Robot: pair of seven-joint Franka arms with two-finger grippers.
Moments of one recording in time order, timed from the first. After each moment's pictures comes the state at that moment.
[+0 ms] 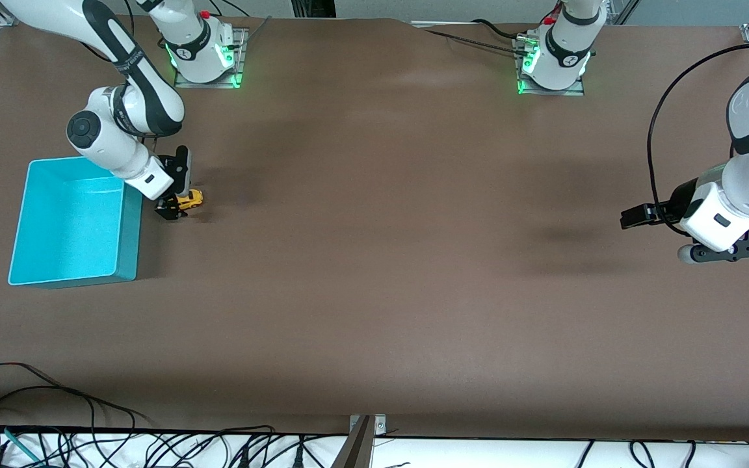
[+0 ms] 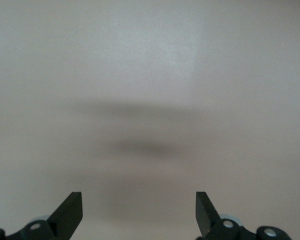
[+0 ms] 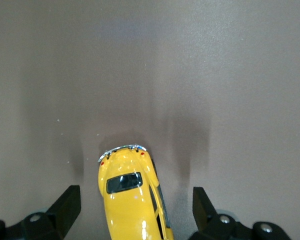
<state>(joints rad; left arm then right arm) 0.34 0.26 -0.39 -1.60 0.06 1.71 -0.19 -0.44 0.26 0.43 -2.55 -0.04 2.78 -1.63</state>
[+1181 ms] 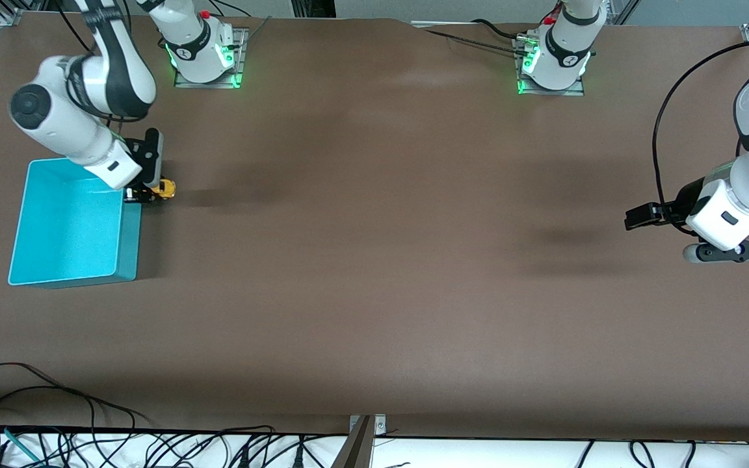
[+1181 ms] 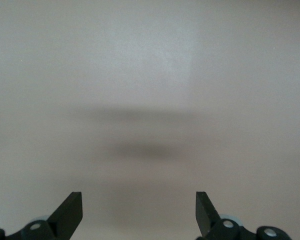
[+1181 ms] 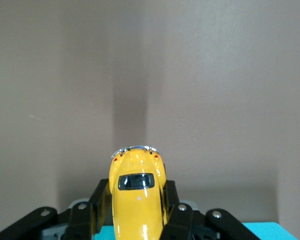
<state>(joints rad) 0.34 0.26 -0.39 -1.58 0.06 1.71 -0.15 -0.44 -0.04 0.45 -2.40 0.08 2.29 -1.66</state>
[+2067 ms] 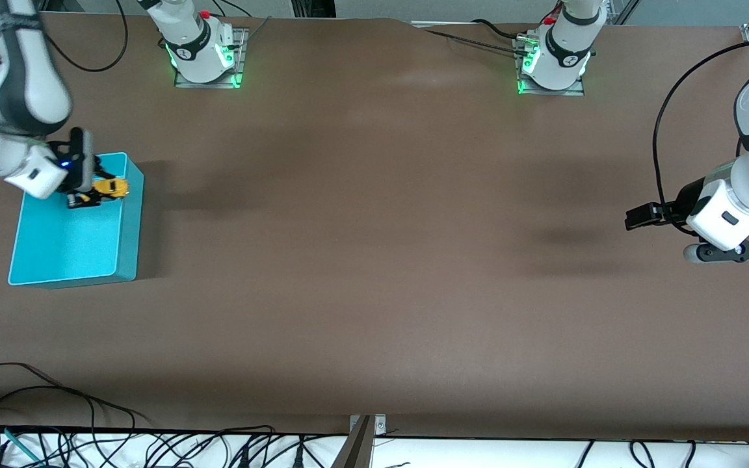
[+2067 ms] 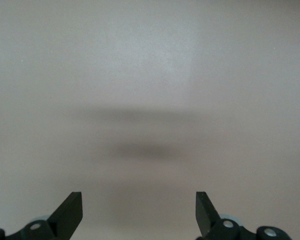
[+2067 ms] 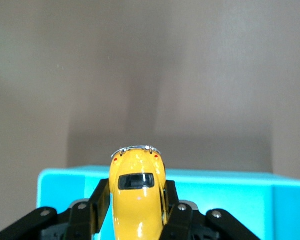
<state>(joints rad) 0.34 0.26 -0.39 -1.58 0.06 1.71 -0.15 -0.69 0.15 0.42 -2.14 0.08 2.09 -2.01</state>
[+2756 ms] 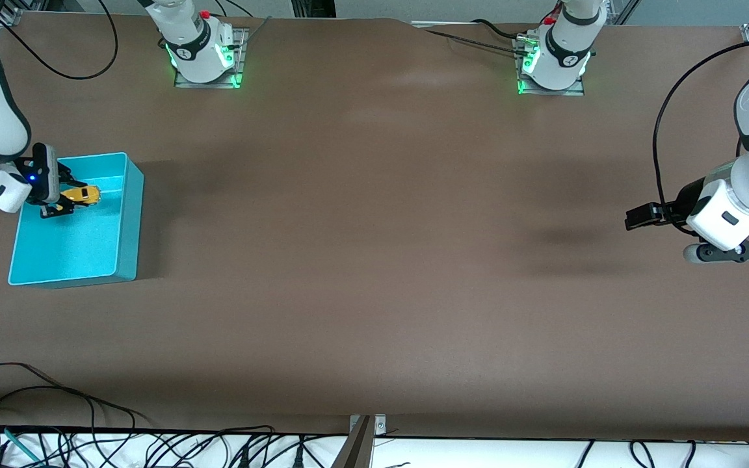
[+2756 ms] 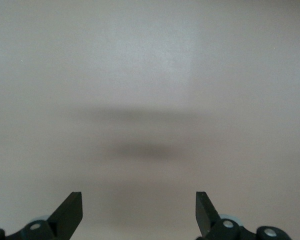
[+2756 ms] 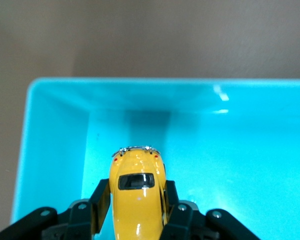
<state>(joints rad) 0.34 0.26 -0.39 -1.58 0.06 1.71 -0.15 -0.80 0.37 0.38 -2.06 -0.04 2.14 -2.13</state>
